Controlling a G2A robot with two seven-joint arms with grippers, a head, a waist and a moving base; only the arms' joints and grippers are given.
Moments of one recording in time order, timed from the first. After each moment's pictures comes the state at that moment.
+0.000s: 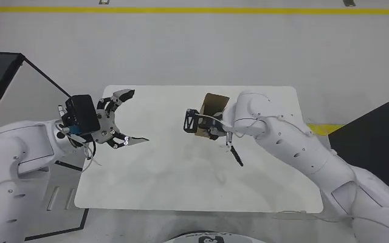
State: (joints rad) left arm 1.52 -0.80 -1.73 -2.09 0.95 -1.01 -0.09; right arm -0.68 -1.13 0.60 -1.64 -0.81 -0.52 1.25
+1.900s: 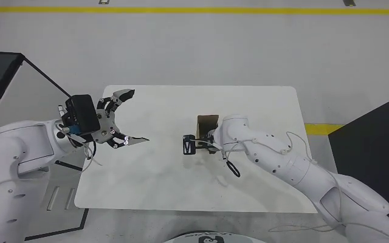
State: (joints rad) left arm 1.52 -0.80 -1.73 -2.09 0.95 -1.01 -0.09; right arm -0.76 -1.18 0.47 -1.53 -1.09 -0.63 1.10
